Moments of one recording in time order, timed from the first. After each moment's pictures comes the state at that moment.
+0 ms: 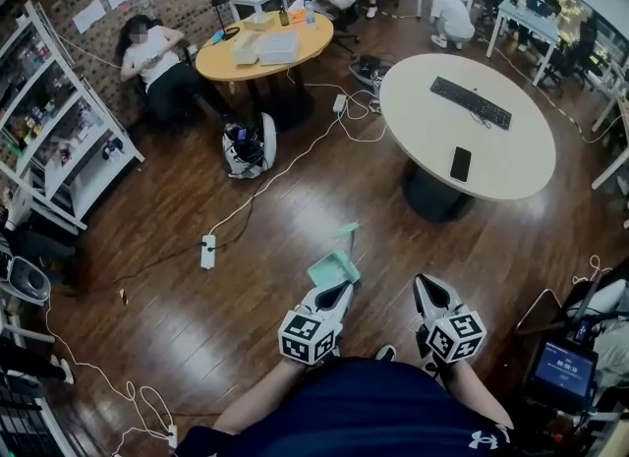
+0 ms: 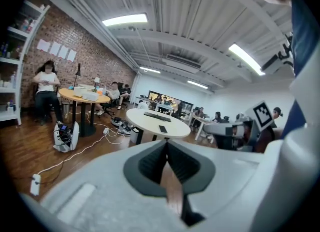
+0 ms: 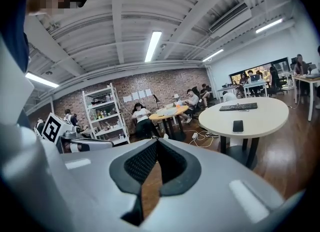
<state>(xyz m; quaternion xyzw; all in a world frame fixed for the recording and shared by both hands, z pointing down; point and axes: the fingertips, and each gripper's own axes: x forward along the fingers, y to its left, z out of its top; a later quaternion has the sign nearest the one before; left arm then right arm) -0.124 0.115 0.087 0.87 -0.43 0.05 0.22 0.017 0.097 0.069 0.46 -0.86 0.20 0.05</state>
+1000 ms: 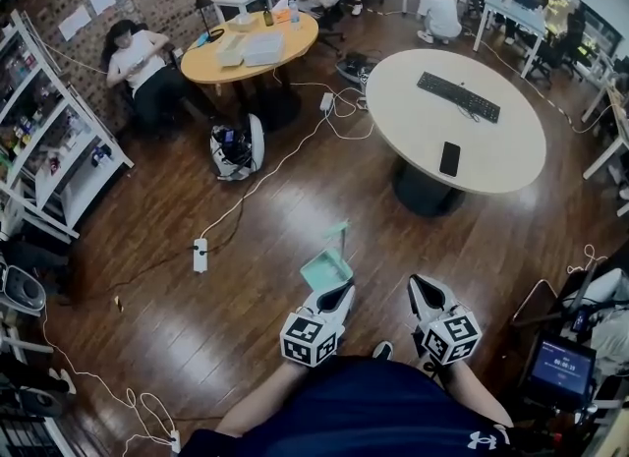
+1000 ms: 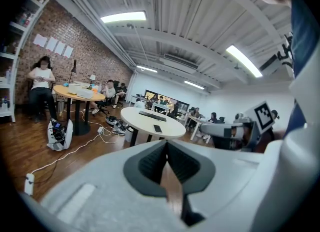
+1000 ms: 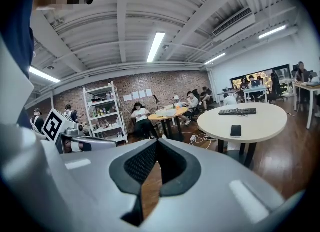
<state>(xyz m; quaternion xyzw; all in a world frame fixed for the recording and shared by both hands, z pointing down) -0.098 0.112 0.087 0.88 -0.41 0.04 0.22 0.023 0.098 0.066 0.47 -0.86 0.17 0.06</state>
